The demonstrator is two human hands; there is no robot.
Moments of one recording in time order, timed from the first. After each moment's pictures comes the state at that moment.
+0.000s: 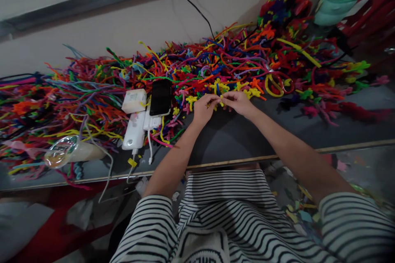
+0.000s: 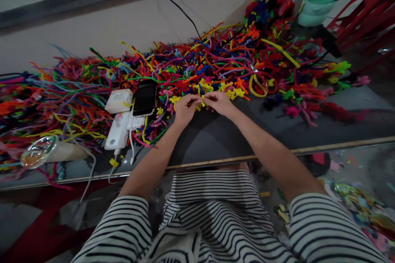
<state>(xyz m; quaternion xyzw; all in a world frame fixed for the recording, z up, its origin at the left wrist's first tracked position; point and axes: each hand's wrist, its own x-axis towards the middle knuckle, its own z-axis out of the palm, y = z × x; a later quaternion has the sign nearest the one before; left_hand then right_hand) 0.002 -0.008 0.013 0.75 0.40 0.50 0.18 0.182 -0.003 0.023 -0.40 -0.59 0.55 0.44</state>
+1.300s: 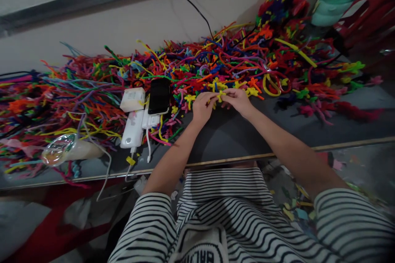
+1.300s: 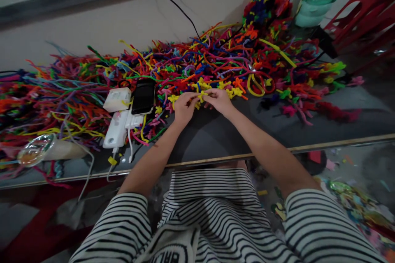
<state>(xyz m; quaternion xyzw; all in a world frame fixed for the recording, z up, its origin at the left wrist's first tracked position) 0.004 -0.008 0.010 0.76 0.39 0.52 0.09 0.177 -0.007 0.034 -0.46 -0.50 0.56 0.47</state>
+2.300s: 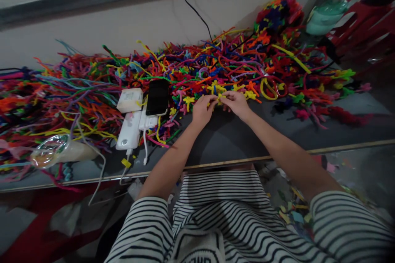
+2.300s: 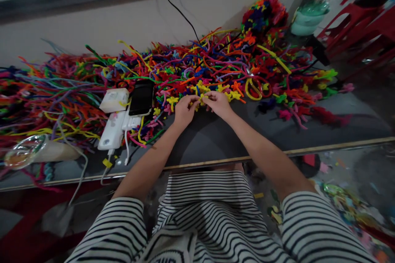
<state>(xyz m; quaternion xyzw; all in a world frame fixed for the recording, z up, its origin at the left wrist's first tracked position) 0.008 -0.007 0.002 0.76 0.42 0.49 0.09 0.179 -0.002 0.023 -0.47 -0.53 0.52 0.47</state>
